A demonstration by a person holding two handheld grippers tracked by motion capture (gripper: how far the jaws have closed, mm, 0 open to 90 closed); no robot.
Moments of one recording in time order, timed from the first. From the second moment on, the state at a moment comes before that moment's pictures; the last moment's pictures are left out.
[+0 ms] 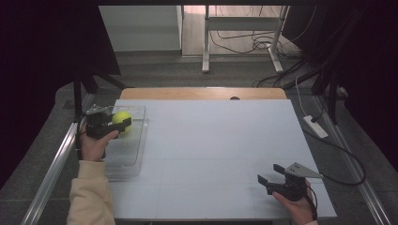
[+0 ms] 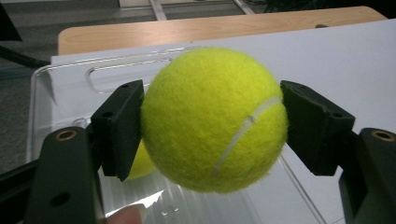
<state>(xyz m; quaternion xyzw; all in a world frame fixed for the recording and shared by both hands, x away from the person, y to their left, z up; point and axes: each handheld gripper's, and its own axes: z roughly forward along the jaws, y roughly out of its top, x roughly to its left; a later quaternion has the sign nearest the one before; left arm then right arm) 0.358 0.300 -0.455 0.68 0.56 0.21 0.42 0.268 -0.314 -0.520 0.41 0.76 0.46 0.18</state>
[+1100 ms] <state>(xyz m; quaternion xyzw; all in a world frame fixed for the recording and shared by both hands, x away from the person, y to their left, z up) 0.362 0.314 -0.468 0.68 0.59 0.20 0.39 0.268 -0.313 -0.520 0.41 0.76 0.46 0.18</state>
